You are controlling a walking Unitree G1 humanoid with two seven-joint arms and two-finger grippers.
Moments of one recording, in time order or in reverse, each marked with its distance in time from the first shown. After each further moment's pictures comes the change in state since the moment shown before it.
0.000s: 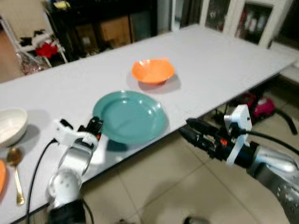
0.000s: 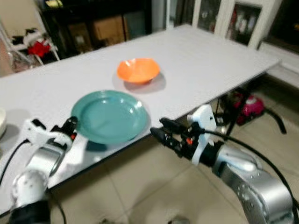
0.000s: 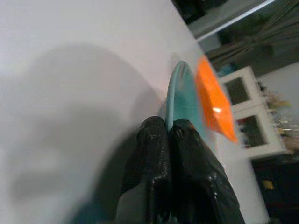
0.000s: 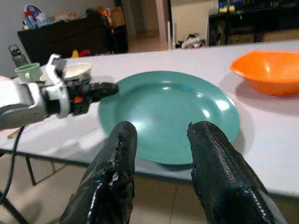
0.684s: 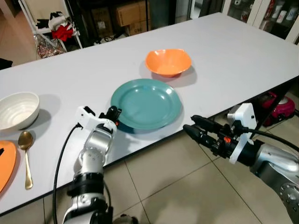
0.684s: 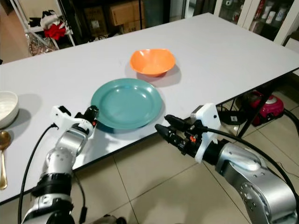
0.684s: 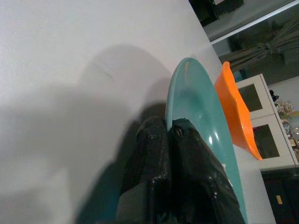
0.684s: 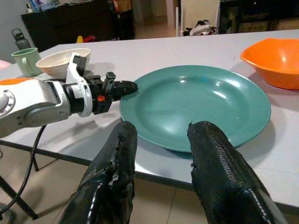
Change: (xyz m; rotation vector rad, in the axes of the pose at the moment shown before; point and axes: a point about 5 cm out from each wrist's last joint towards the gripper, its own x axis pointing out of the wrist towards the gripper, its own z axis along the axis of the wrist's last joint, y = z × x) left arm 0.046 -0.008 -0.023 0.023 0.015 -0.018; right arm 0.000 -0.006 0.007 -0.050 -0.005 -0.051
